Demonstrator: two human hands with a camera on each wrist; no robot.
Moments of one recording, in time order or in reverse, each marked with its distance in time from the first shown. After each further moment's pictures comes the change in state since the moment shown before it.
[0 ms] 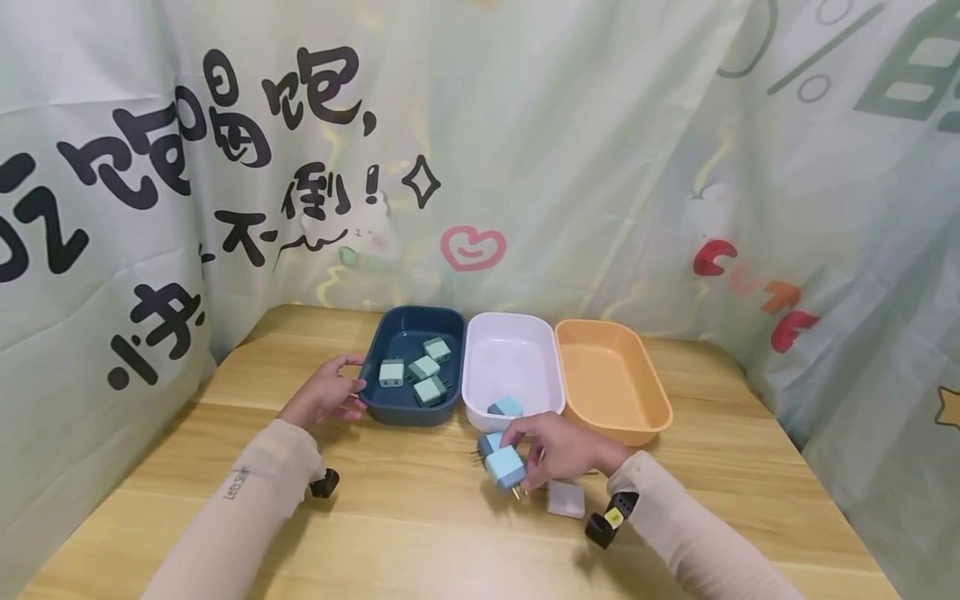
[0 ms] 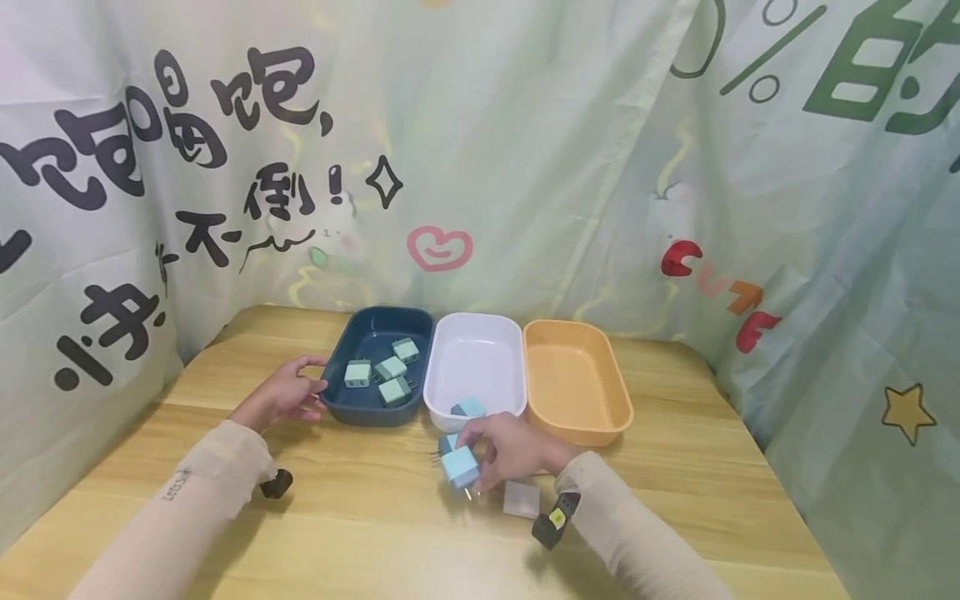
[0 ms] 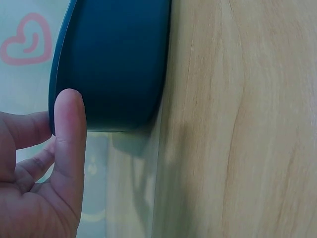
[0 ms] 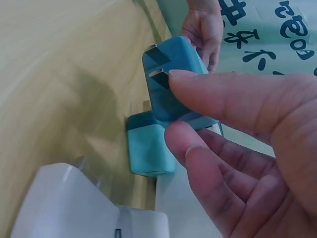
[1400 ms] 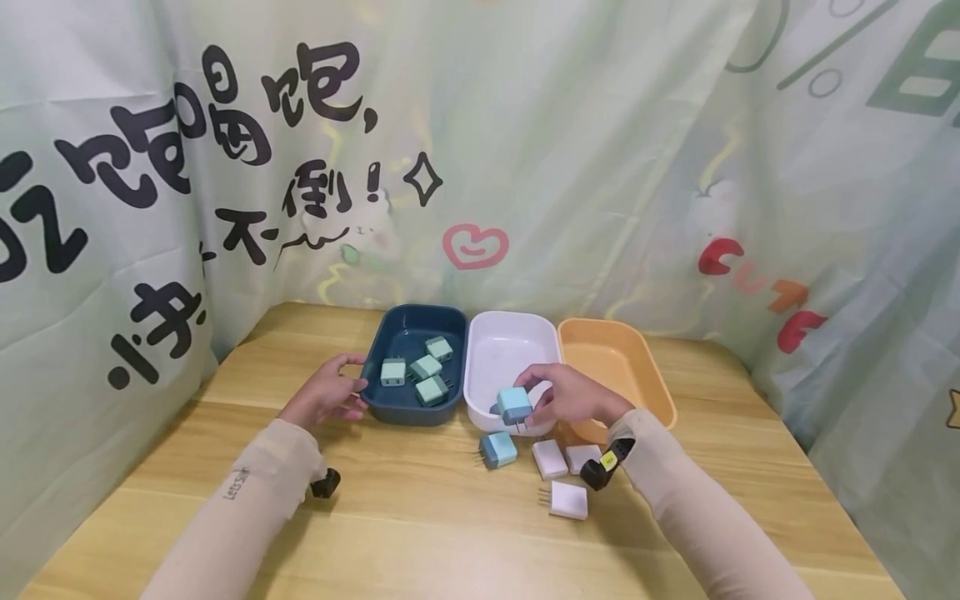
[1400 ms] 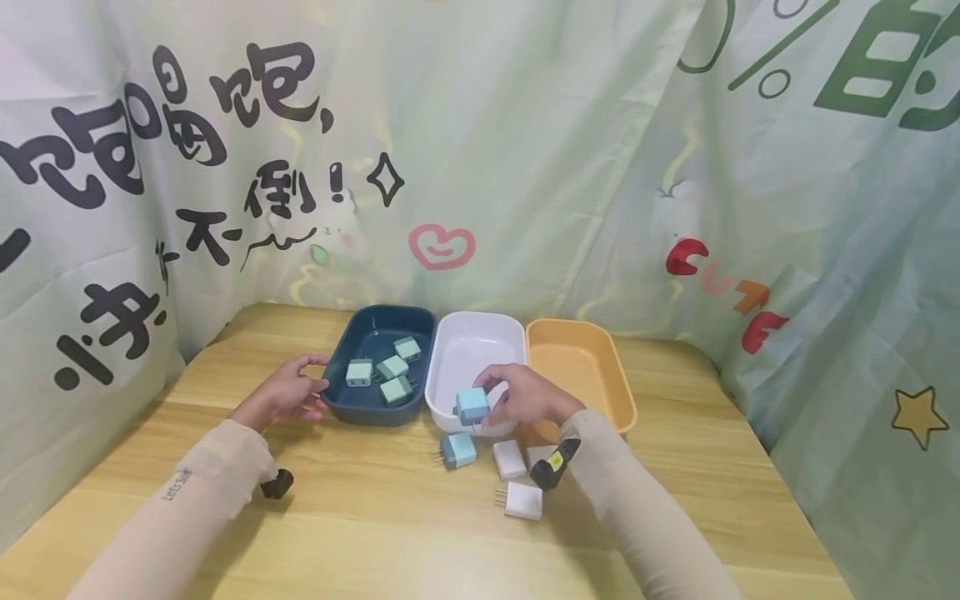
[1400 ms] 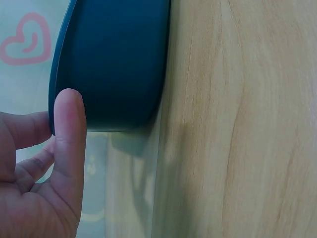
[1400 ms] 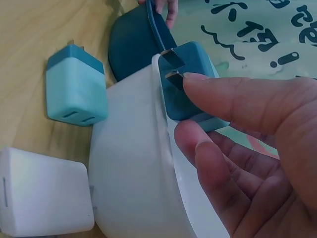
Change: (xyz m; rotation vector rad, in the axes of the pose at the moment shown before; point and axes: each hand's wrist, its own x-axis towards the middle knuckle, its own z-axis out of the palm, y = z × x) left_hand 0.000 0.001 0.000 0.009 0.007 0.000; right_hand 0.025 0.014 -0.052 0.022 0.168 0.158
